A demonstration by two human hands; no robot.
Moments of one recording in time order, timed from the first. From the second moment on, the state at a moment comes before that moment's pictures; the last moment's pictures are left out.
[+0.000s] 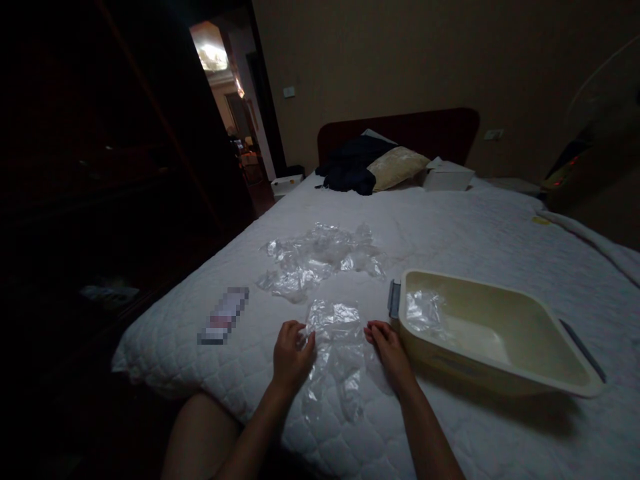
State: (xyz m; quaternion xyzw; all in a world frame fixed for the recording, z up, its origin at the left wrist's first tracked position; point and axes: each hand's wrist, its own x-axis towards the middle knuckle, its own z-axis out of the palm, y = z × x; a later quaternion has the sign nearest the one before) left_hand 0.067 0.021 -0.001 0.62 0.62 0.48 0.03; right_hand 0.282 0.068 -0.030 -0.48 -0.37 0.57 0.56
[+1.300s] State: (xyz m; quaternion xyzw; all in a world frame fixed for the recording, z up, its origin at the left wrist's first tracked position) left_hand 0.133 0.022 0.044 0.66 0.69 0.28 0.10; right_hand 0.282 0.060 -0.017 -0.45 -0.38 0.59 0.55
